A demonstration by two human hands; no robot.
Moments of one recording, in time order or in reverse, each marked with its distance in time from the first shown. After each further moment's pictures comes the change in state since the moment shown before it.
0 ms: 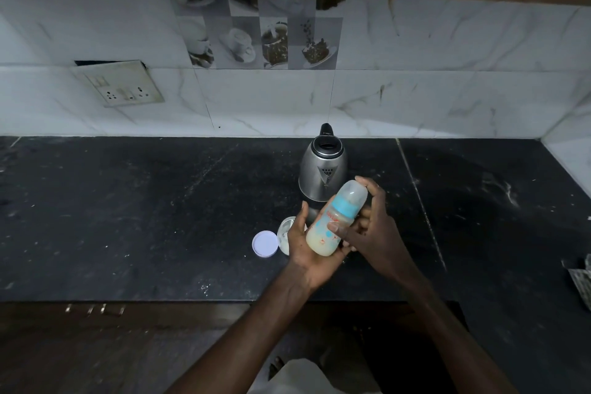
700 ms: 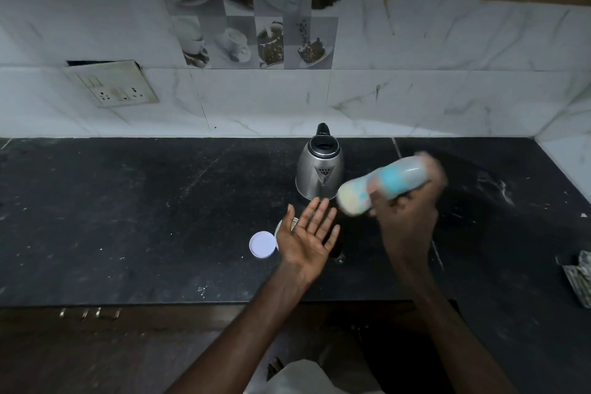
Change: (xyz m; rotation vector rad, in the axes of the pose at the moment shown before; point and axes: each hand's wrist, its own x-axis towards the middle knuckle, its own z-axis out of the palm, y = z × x) left_hand 0.008 0.007 -0.007 -0.060 0.089 0.135; right_hand 0.003 -0.018 -0.013 -0.025 0.585 -0.212
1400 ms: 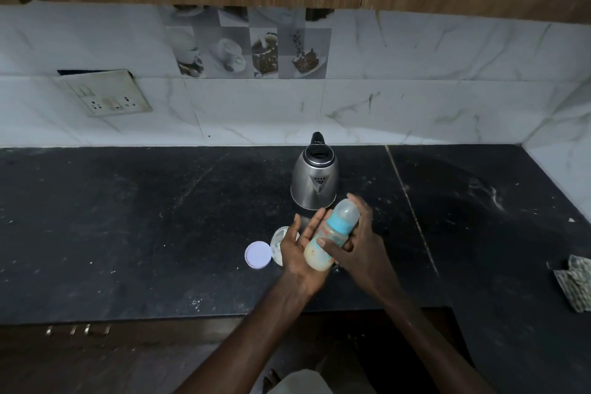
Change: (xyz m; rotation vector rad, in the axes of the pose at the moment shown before) left_hand -0.004 -0.001 0.009 -0.013 -0.006 -0.087; right_hand -0.034 0.032 0.019 -0.105 -0.527 0.235
